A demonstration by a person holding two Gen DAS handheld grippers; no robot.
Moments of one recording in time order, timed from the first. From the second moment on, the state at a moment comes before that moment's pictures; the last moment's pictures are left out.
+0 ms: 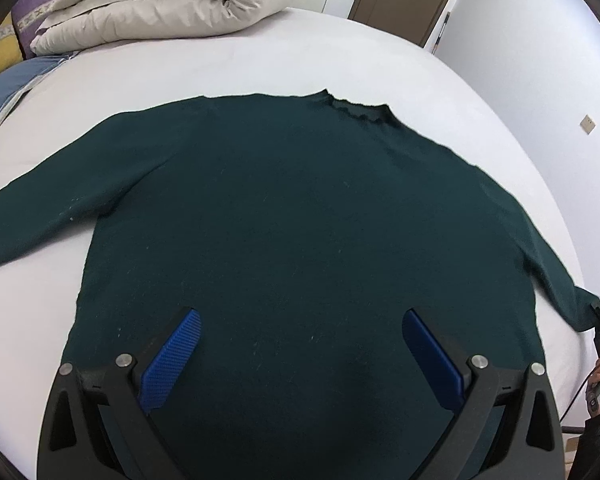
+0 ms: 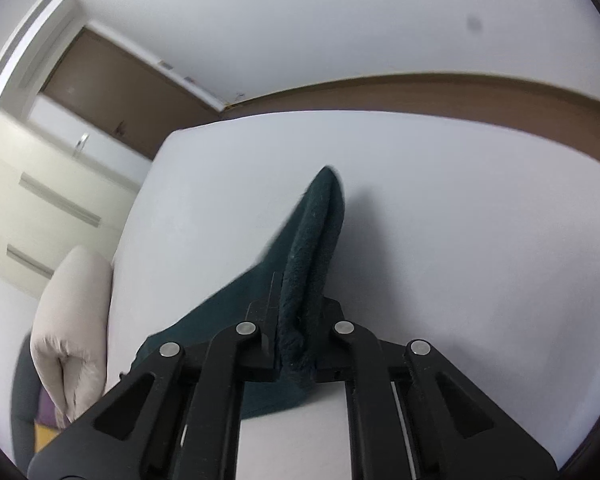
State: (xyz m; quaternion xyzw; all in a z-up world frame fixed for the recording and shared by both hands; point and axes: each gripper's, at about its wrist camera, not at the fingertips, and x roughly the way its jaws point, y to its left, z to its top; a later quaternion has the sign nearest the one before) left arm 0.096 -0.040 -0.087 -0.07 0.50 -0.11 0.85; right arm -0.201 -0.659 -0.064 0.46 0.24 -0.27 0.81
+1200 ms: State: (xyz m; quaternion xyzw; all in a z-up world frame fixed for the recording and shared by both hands) left arm 0.194 -0.130 -0.129 -0.17 0.54 -0.24 0.79; right arm -0.078 -0.426 -0.053 0.33 0.35 -0.03 0.87
